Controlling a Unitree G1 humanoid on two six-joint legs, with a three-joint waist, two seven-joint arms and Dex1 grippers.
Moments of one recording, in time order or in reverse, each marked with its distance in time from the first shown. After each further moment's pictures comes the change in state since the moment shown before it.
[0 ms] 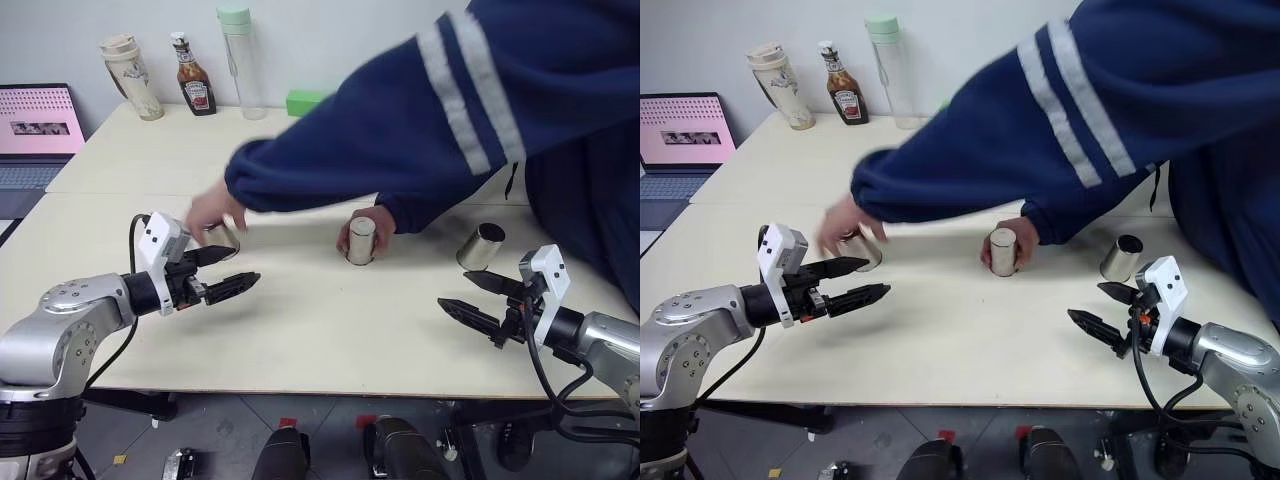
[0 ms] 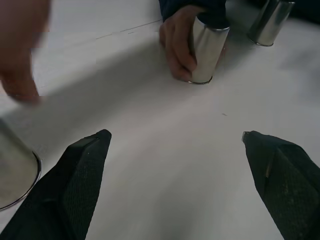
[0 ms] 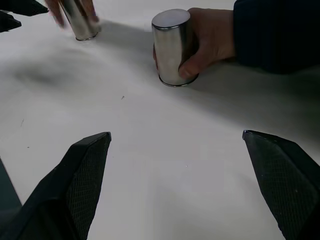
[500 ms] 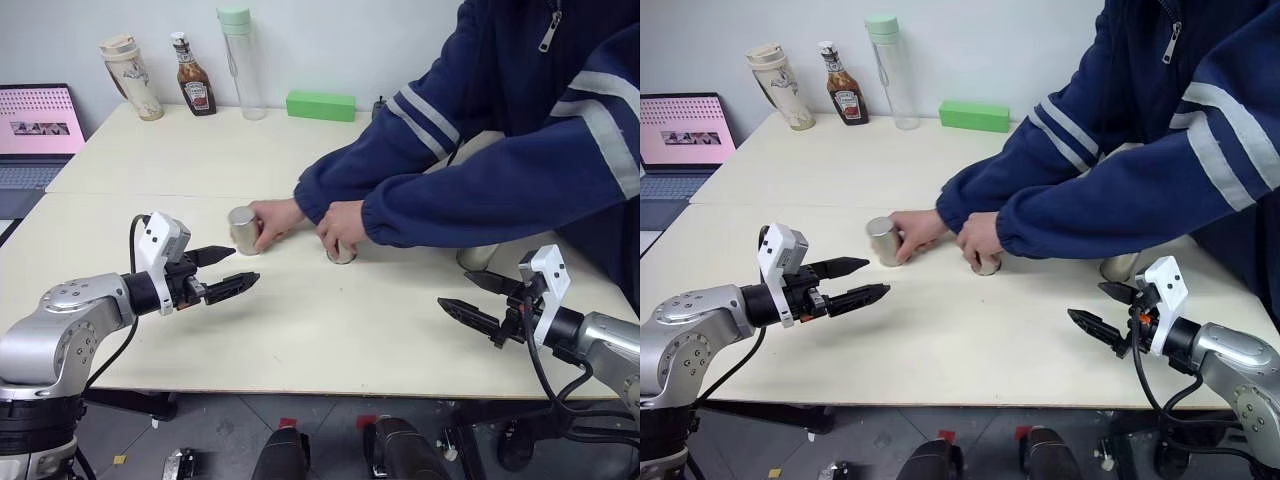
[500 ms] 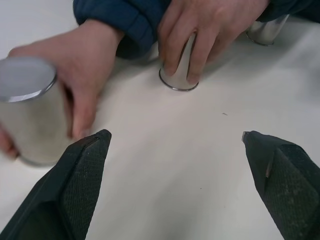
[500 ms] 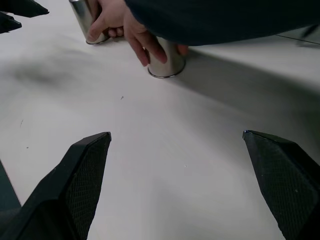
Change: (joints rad) left arm -0.004 0.000 -0.001 0.009 0.004 -0.004 -0.013; right arm 0.000 0.001 0.001 0.000 -0.001 -0.001 0.000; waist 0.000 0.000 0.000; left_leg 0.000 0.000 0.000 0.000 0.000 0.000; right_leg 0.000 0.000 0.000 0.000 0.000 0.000
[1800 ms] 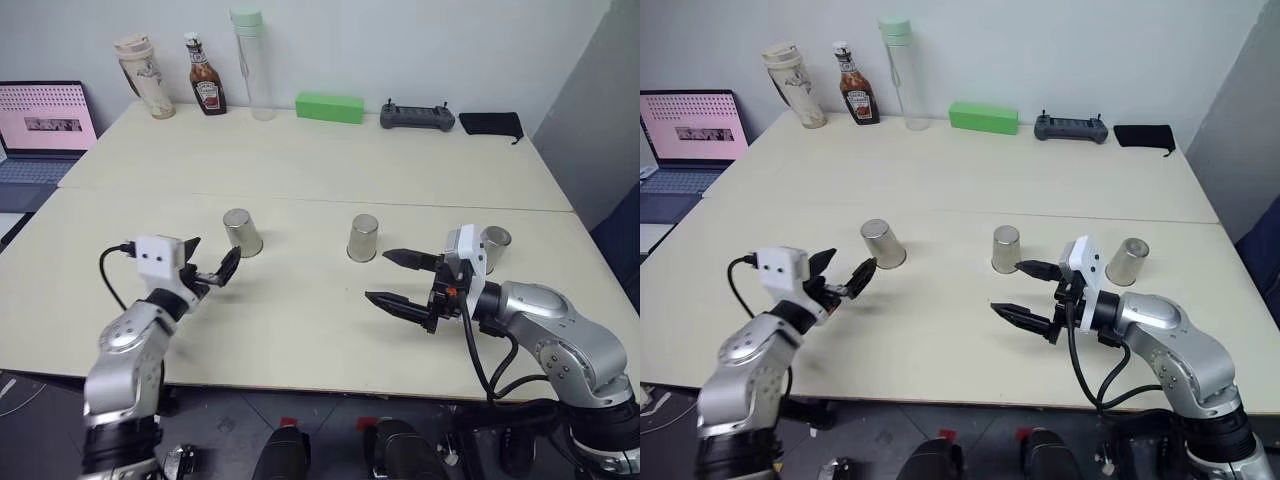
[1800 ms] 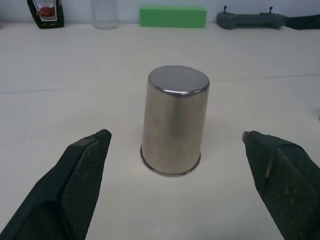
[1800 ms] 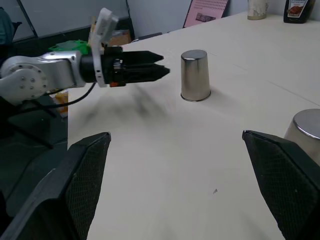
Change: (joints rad) left arm 0.012 -0.432 0.027 0.181 0.296 -0.451 0.492; right arm -0.306 0.176 0.335 0.090 -0.119 -0.162 0.138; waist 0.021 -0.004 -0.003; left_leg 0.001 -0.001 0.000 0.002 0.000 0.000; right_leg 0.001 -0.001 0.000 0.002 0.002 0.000
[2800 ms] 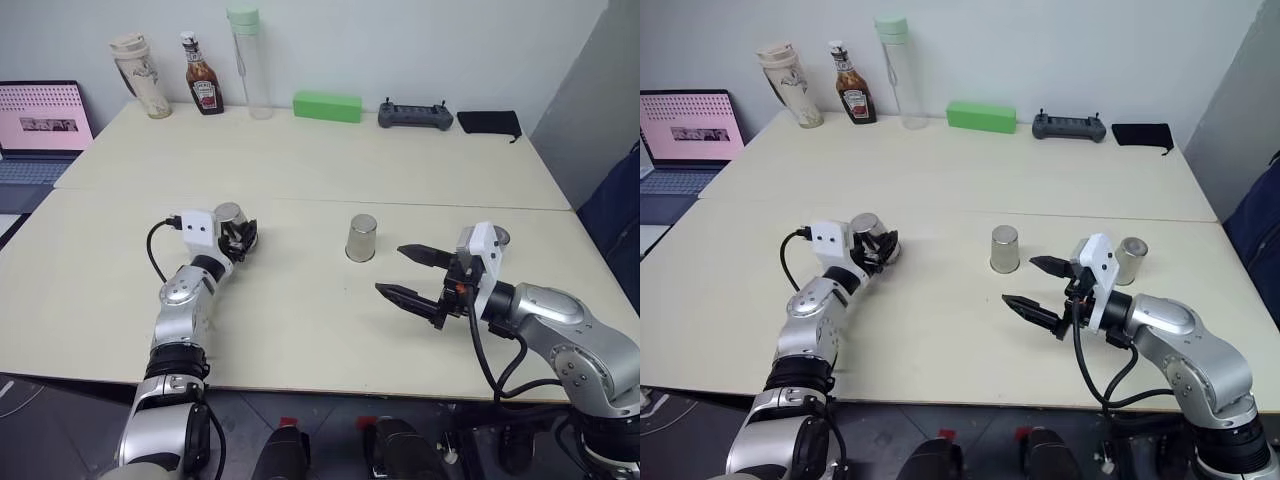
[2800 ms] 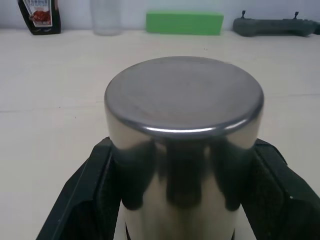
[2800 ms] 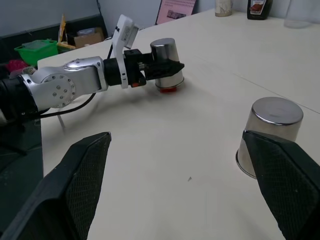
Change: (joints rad) left arm -0.363 -0.018 -0.056 0.537 0.089 -0.290 0.012; right arm 0.039 -0.020 -0.059 -0.072 0.030 0.054 -0.109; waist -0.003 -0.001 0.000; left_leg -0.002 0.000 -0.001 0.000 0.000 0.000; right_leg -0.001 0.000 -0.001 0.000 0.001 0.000
